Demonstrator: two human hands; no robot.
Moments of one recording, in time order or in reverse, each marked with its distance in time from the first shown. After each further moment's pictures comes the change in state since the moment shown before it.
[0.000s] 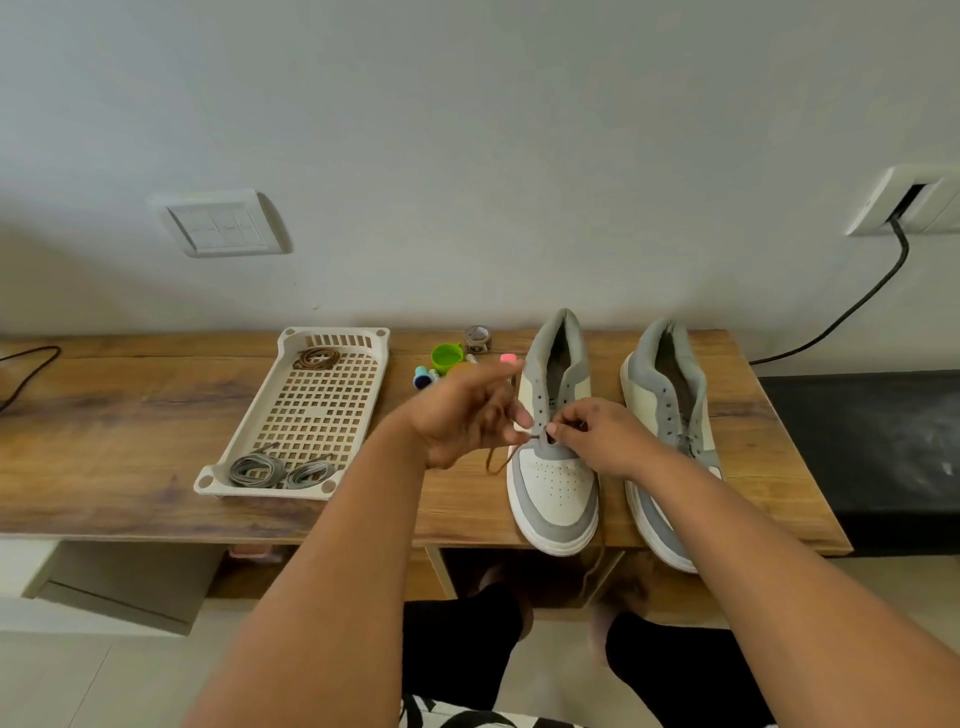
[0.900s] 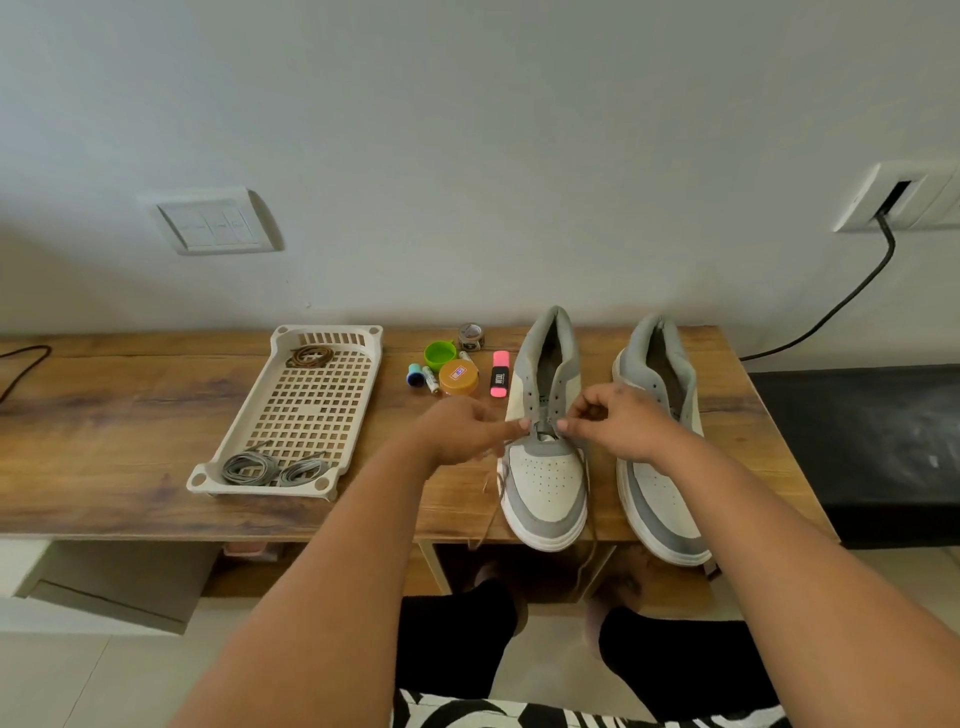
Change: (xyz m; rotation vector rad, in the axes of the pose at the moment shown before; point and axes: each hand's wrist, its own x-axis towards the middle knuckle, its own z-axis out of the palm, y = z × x) left_hand 0.003 -0.015 0.006 0.904 0.273 -0.140; right_hand -0.009 0.011 -0.025 0.040 0.026 0.077
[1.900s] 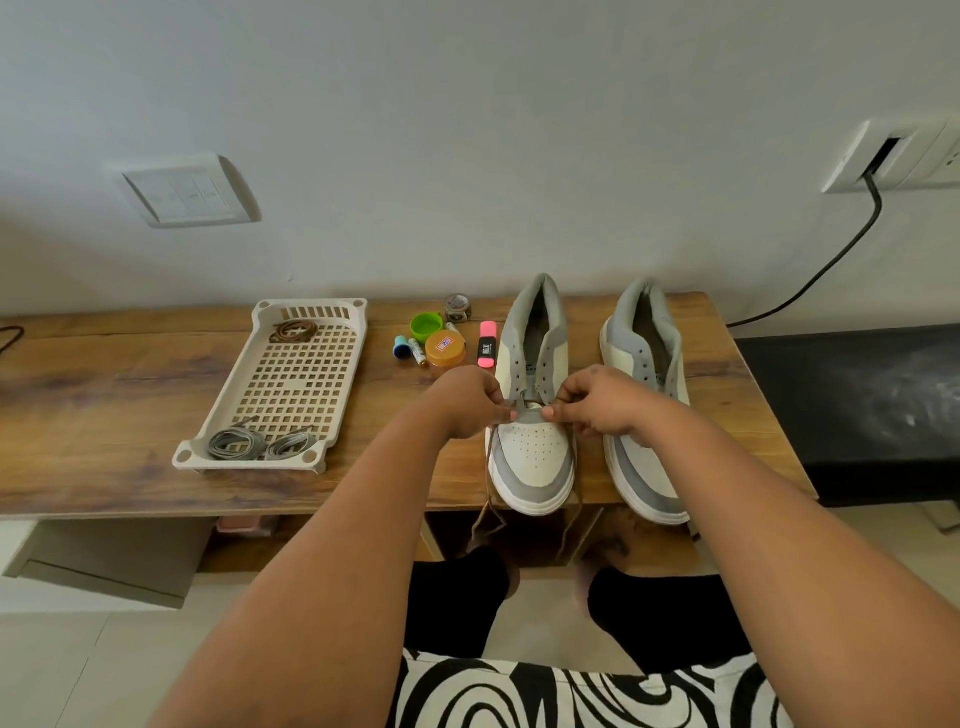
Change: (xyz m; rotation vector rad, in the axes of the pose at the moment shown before) left_hand 0.014 0.012 0.017 0.151 0.016 -0.005; right_hand -0.001 0.000 0.008 0.103 -0.196 0.123
